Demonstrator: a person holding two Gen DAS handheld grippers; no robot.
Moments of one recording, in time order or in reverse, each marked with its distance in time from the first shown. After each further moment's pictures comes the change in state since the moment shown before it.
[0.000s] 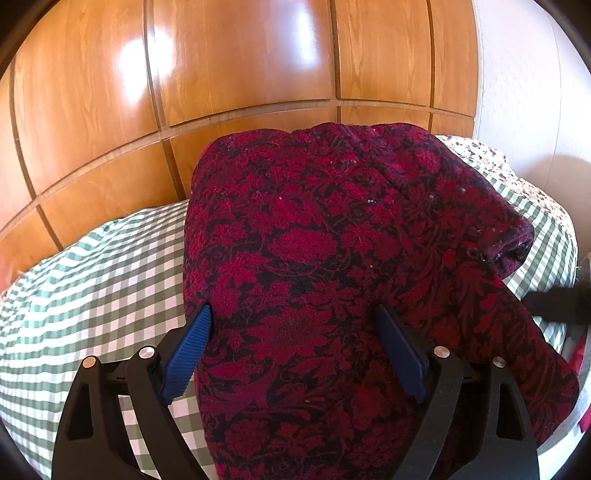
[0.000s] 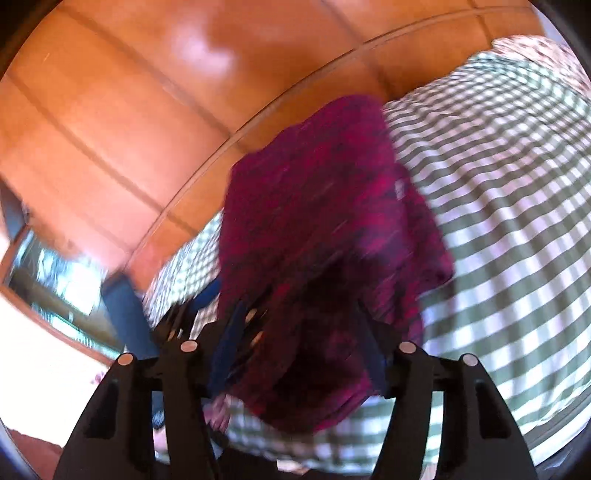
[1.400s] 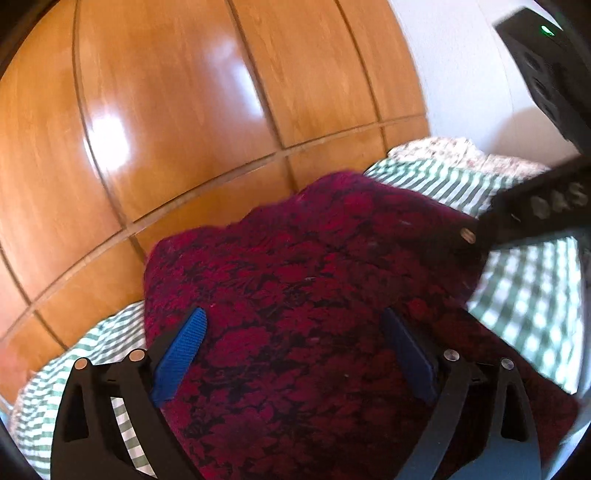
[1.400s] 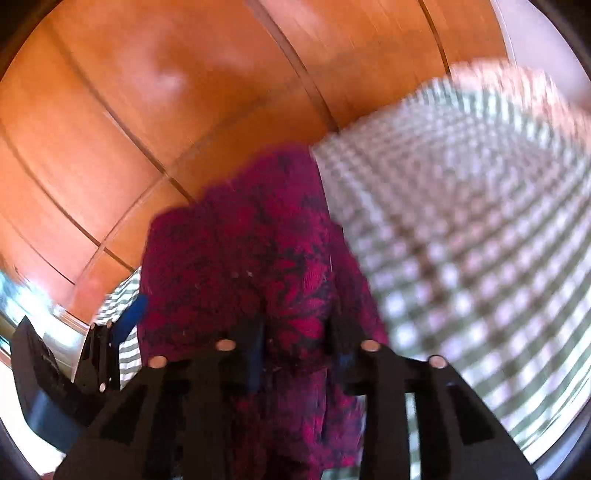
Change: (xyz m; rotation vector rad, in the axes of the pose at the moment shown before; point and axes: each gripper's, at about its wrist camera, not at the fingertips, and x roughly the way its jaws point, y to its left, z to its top) left arm -0.006 -0.056 0.023 0.281 -0.208 -0.023; right arm -0.009 -0.036 0.062 0.041 -0.197 -0.238
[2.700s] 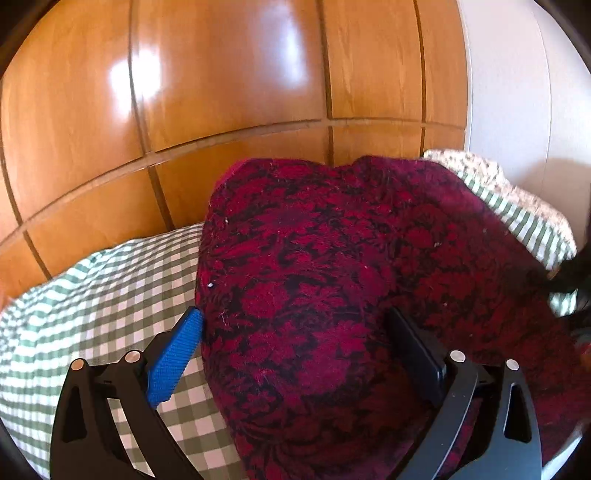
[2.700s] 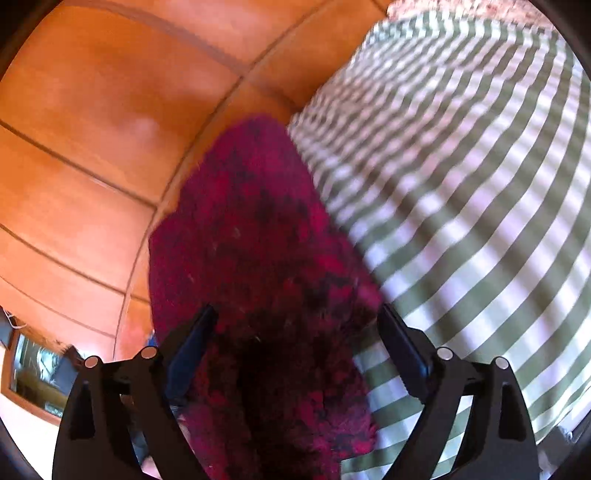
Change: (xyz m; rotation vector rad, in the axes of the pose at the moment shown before) left arm 0.018 0.067 -0.019 -0.258 0.118 -0.016; right arm 0.020 -0.055 -0.042 0.374 0.128 0.153
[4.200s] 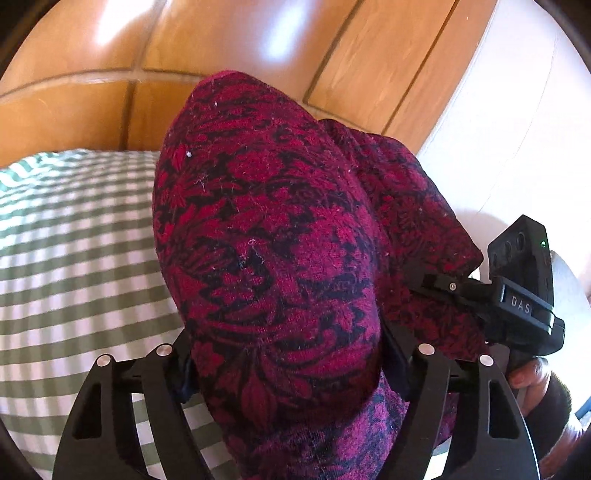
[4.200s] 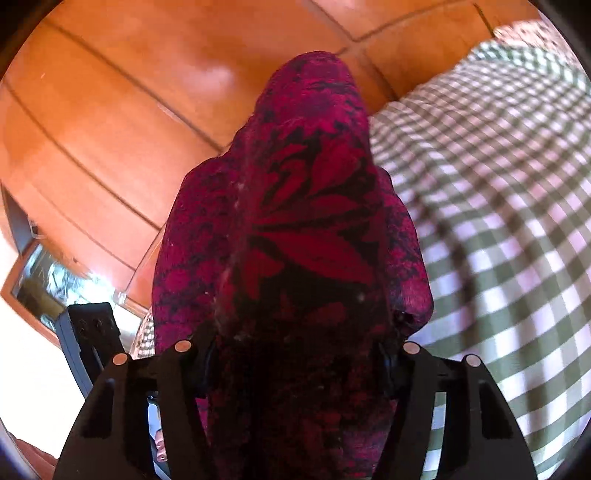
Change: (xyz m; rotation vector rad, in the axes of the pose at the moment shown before) left arm -0.037 0.045 -0.032 -0.269 0.092 -0.381; right arm 0.034 0.058 -0.016 -0.338 0.038 0.161
